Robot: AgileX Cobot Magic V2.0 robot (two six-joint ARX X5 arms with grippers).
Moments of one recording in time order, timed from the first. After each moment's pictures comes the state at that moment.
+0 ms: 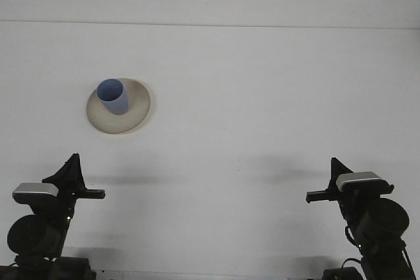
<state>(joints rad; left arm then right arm) -0.03 0.18 0.42 -0.13 -0.03 -0.07 0.11 0.44 0.59 -0.42 -0.03 0.03</state>
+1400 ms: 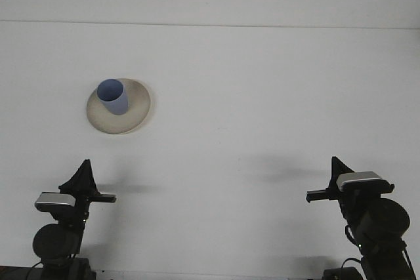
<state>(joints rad) -0.03 0.00 0.03 0.20 -0.03 -0.03 0.11 0.44 0.59 -0.41 -0.03 0.03</state>
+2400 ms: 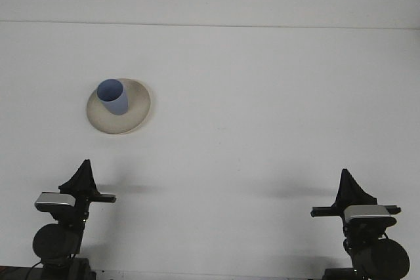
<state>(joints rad) -0.03 0.00 0.03 0.20 -0.03 -0.03 0.05 0.03 0.31 -0.24 -0.02 0.03</state>
